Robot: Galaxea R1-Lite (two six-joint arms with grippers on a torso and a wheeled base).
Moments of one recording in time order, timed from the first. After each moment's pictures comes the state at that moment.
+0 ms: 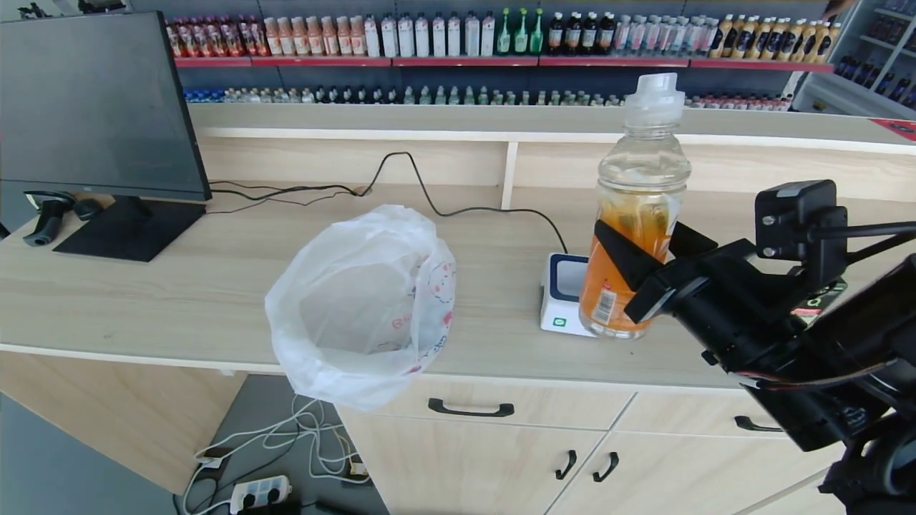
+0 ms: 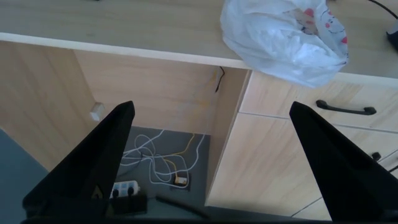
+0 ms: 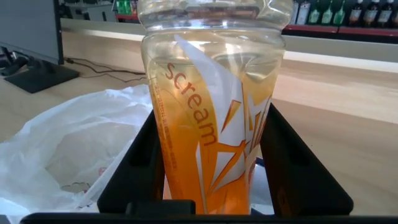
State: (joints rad) left arm 0.00 0.00 0.00 -0.01 0.00 0.00; right arm 0.60 1.69 -0.50 -1.57 -0.14 -0.14
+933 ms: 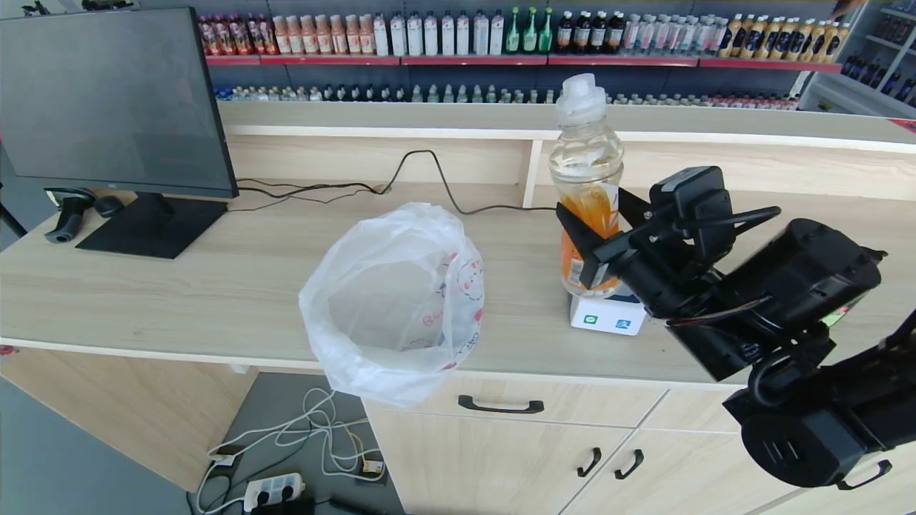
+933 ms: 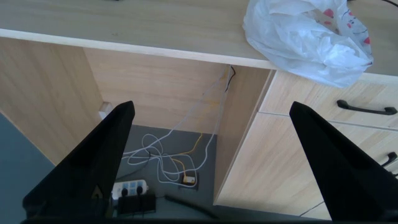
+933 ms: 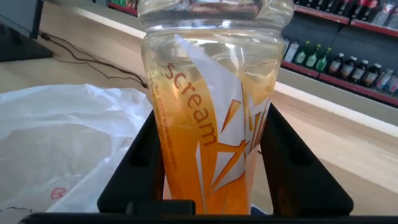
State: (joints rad) left arm 0.00 0.00 0.00 -0.01 0.00 0.00; right arm 0.53 1.88 -0.74 -1.57 -0.04 -0.38
